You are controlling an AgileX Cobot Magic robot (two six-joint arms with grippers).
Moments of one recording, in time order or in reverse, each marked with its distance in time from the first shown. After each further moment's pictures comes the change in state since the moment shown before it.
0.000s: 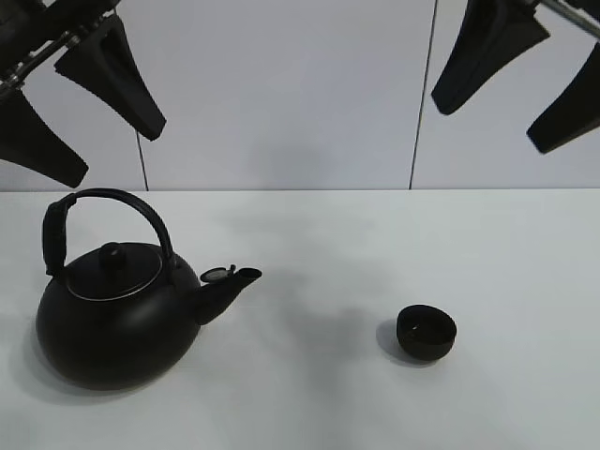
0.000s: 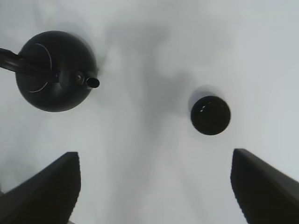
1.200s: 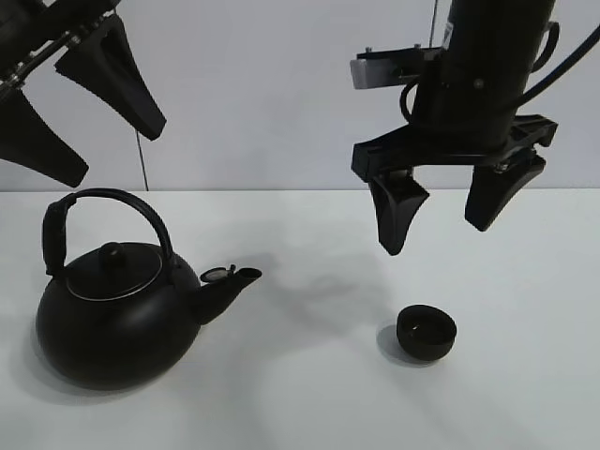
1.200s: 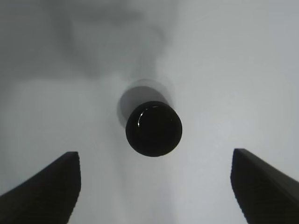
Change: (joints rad) left arm 0.000 0.000 0.000 0.000 -0.002 0.000; right arm 0.256 0.417 -0.186 -0.459 0.030 0.222
